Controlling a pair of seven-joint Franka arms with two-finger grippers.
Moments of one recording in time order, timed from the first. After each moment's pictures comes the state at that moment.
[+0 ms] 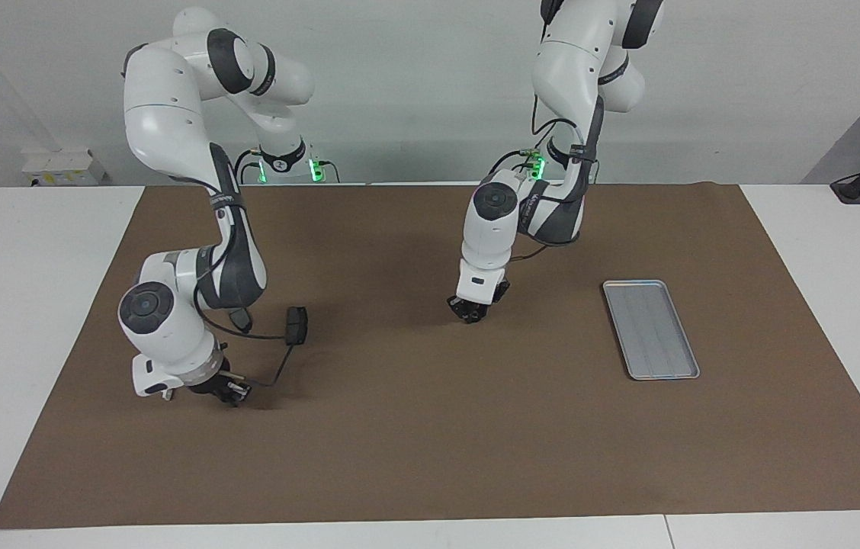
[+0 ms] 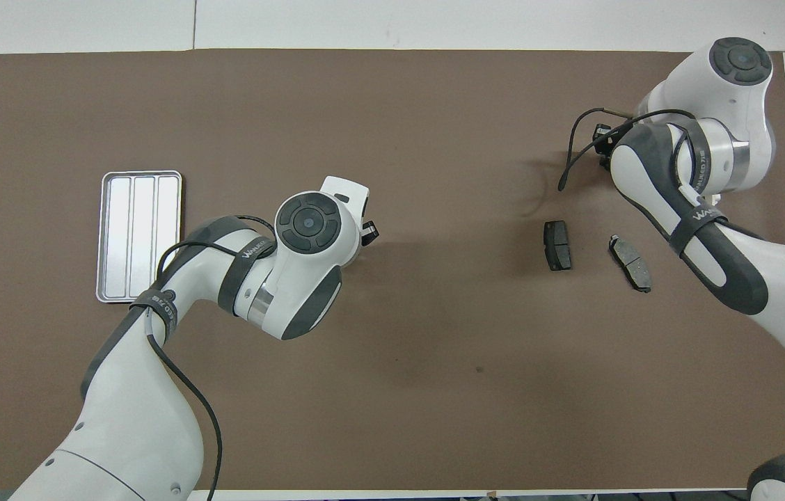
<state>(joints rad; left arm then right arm) -0.59 0.39 0.00 -1.88 0.01 2.32 -0.99 -0.21 0.69 0.27 -1.41 -0.22 2.02 0.51</state>
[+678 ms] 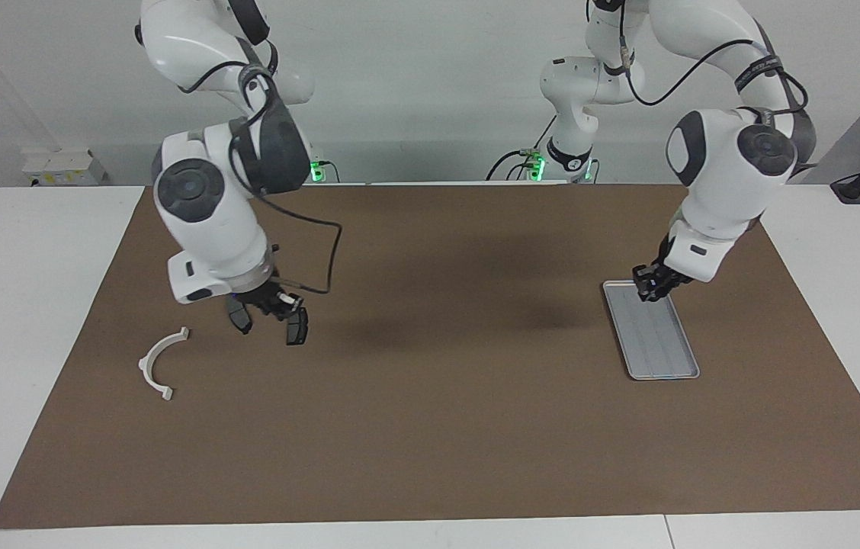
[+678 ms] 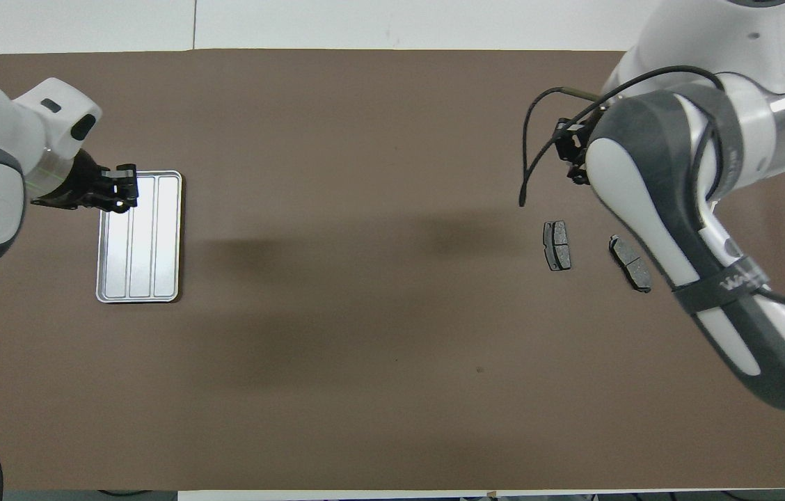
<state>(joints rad) -0.08 0.17 0.01 -1.74 0.01 1.87 -0.14 -0.10 0.49 0.48 -1.28 -0.19 1.59 0.86</state>
